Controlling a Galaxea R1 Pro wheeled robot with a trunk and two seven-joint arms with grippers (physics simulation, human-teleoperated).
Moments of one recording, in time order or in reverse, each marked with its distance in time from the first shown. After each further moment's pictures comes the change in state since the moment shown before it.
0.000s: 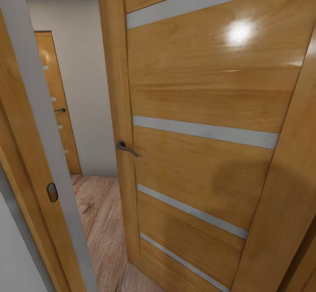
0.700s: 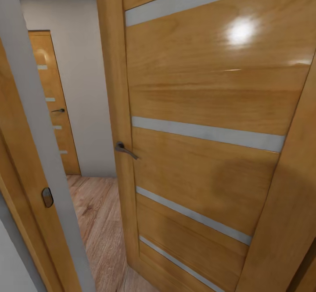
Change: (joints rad) left arm 0.000 0.000 0.000 0.000 0.000 0.000 0.000; right arm 0.000 0.002 0.000 0.000 0.001 -0.001 0.000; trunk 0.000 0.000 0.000
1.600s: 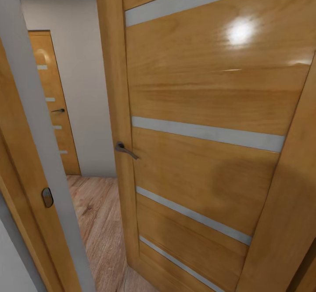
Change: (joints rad) left arm 0.000 0.000 0.000 0.000 0.000 0.000 0.000; right arm 0.000 0.017 0.004 -0.001 0.009 0.001 0.002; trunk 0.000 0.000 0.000
